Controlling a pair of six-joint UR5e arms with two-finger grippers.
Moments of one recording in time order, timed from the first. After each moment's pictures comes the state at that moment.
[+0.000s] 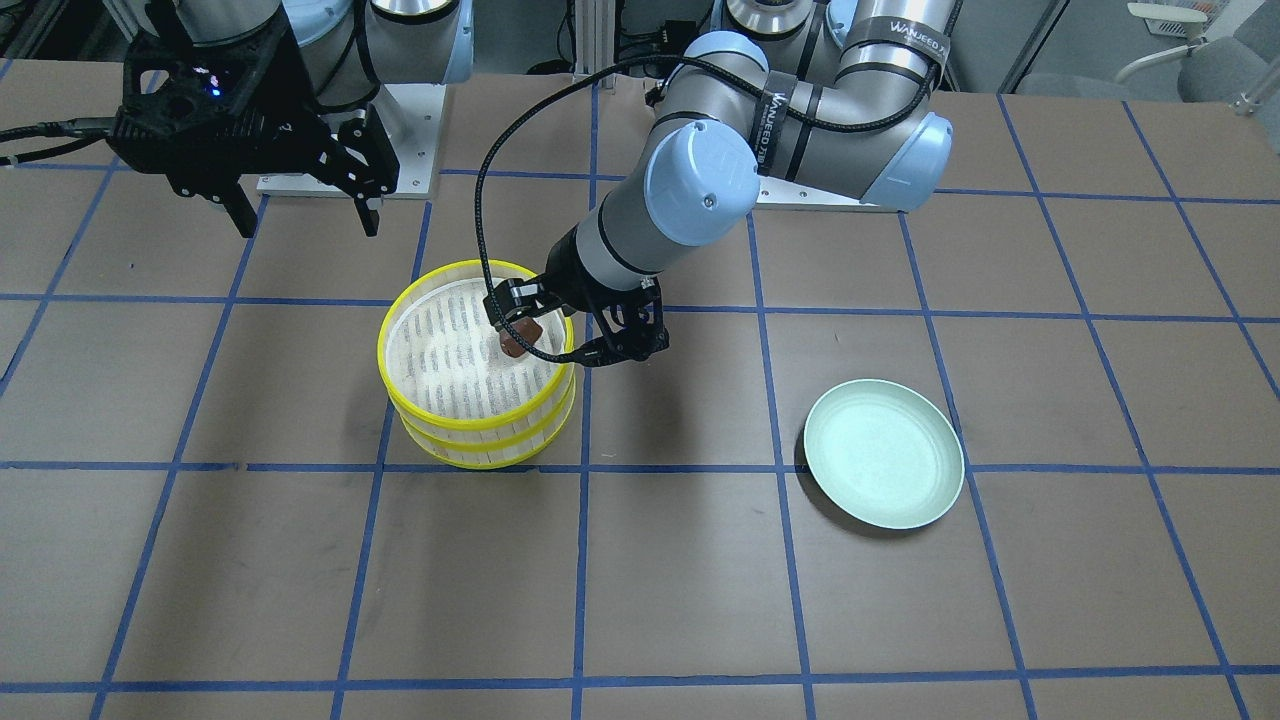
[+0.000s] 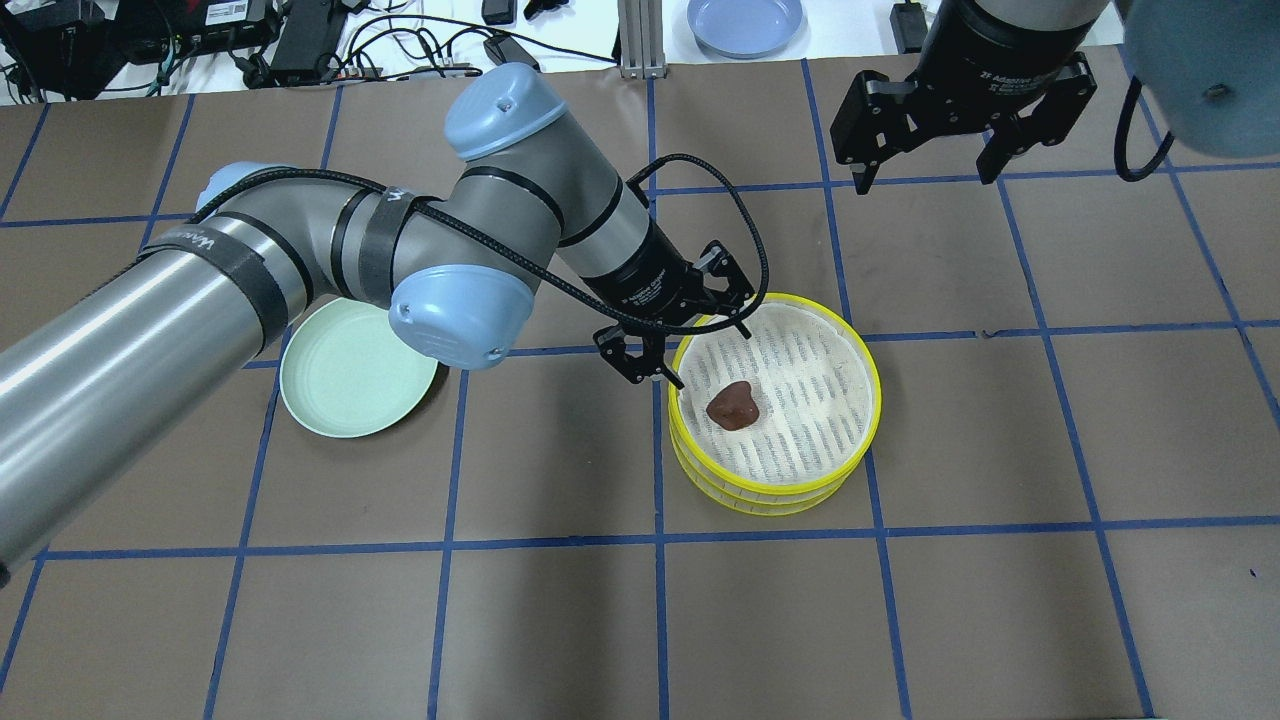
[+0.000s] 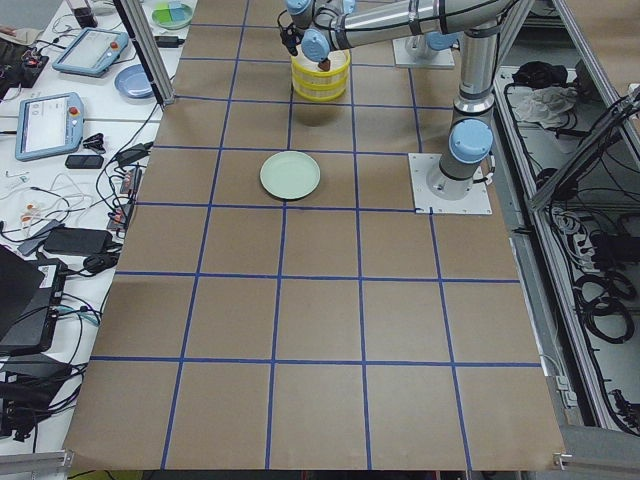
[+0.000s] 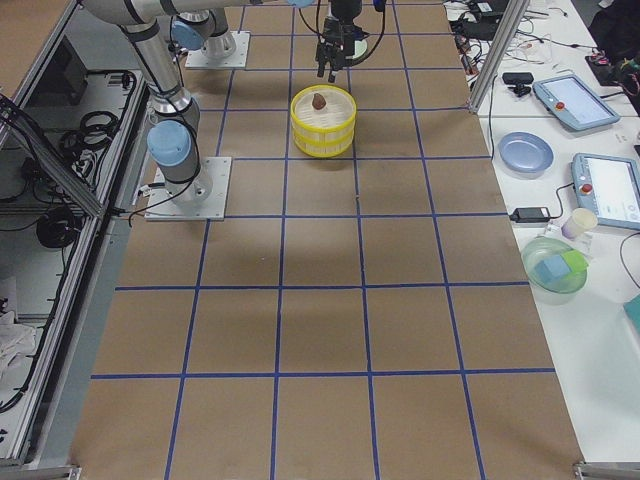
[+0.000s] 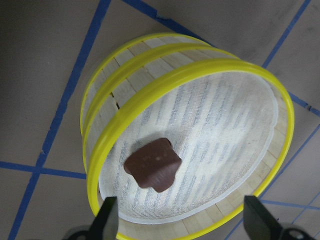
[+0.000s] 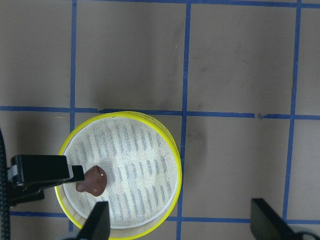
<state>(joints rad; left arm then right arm) -1.89 -1.84 -1.71 -1.18 1.05 -0.76 1.63 -1.58 1.48 -1.56 -1.57 0.02</state>
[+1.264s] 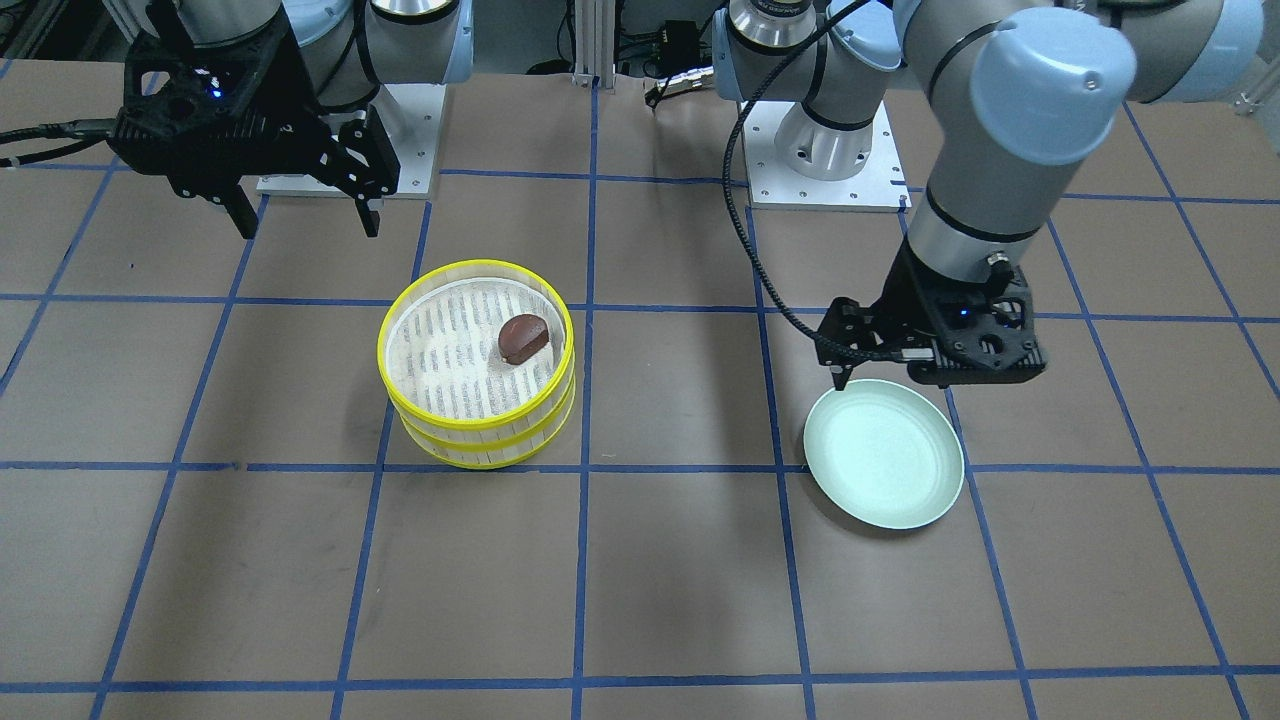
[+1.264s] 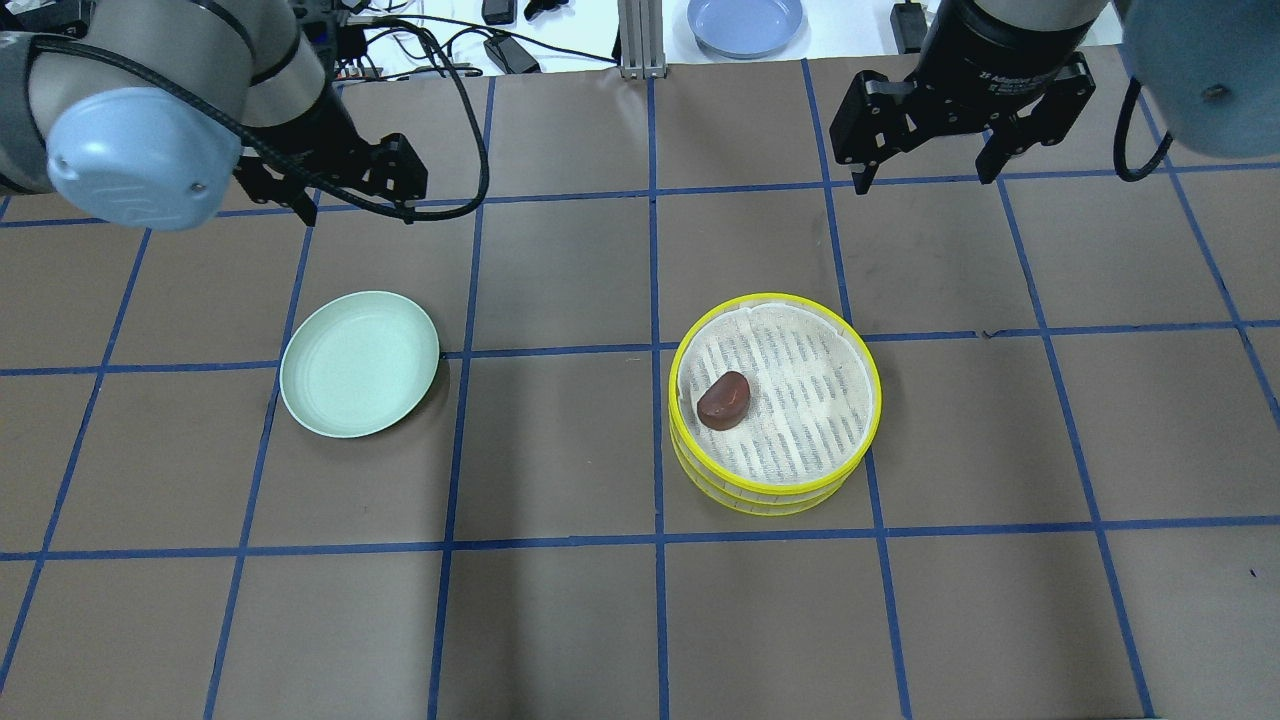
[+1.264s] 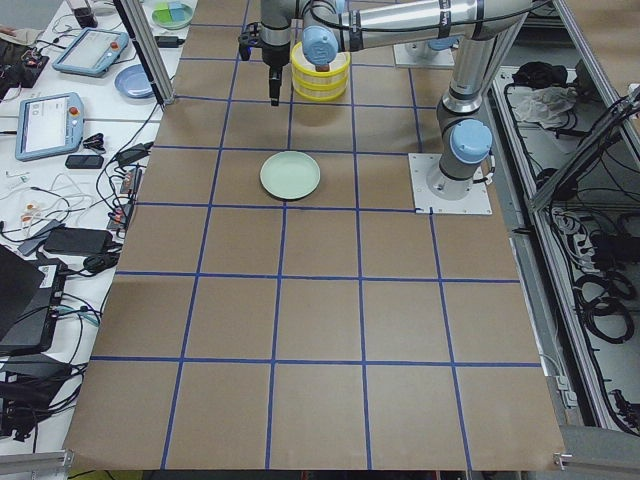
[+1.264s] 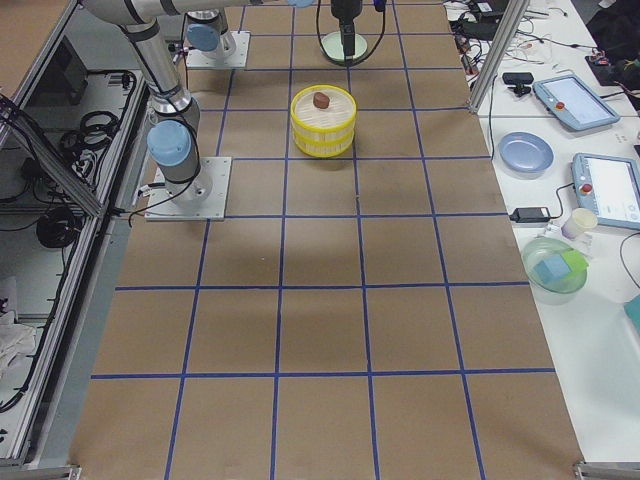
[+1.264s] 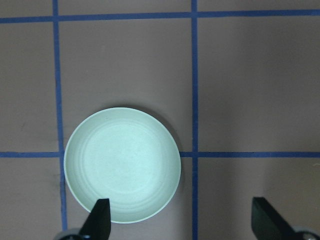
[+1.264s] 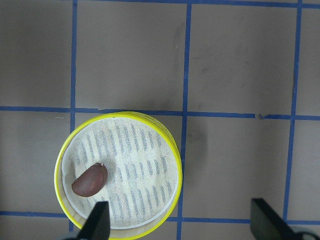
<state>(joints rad) -1.52 -1.69 -1.59 -1.34 1.63 0.04 1.63 -1.57 1.48 -1.57 -1.57 0.02</state>
